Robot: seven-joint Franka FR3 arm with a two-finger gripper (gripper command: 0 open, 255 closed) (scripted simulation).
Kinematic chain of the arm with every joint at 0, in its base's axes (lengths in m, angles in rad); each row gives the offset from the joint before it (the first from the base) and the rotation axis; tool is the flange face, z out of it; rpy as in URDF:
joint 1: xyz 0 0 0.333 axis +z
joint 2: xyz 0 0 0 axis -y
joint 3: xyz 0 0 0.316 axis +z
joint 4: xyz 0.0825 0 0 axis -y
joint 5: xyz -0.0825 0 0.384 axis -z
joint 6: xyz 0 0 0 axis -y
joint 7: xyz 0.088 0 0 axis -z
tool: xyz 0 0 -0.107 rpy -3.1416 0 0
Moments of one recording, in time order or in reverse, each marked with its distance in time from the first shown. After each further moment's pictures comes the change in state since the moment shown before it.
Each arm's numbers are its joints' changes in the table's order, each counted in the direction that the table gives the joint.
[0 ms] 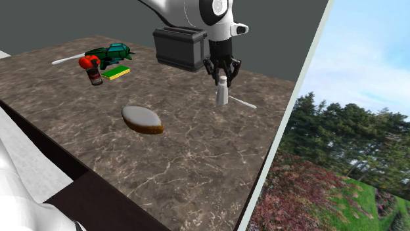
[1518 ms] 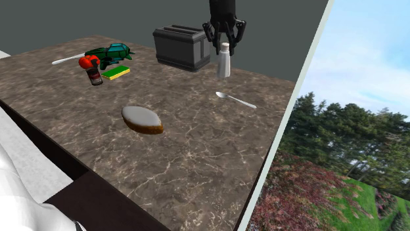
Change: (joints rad) arm 0.004 0.054 0.005 0.234 -0.017 -0.286 -0.032
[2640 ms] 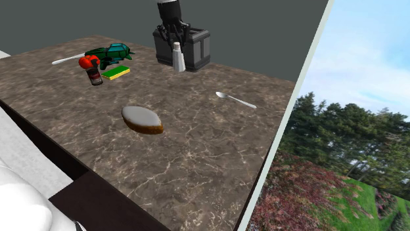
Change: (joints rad) arm 0.214 -0.077 0.135 0.032 0.052 -0.001 0.359
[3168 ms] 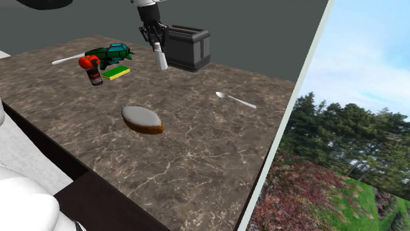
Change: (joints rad) arm 0.123 -0.122 0.050 0.130 0.040 -0.035 0.169
